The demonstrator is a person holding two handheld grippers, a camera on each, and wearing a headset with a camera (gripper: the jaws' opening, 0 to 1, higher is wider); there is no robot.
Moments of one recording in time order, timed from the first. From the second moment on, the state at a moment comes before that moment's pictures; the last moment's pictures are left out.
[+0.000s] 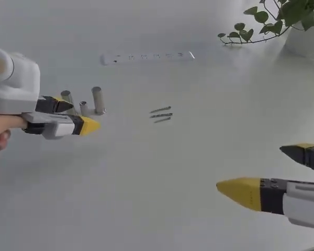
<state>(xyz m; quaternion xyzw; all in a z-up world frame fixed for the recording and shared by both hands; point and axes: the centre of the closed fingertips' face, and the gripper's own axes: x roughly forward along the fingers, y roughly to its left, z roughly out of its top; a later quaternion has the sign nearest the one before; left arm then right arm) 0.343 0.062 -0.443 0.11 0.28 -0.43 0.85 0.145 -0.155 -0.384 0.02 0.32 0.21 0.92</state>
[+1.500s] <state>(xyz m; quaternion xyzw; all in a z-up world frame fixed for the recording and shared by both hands) 0.367 0.055 -0.472 0.10 0.29 -0.41 0.86 0.140 -0.148 -0.387 0.05 0.32 0.22 0.92</state>
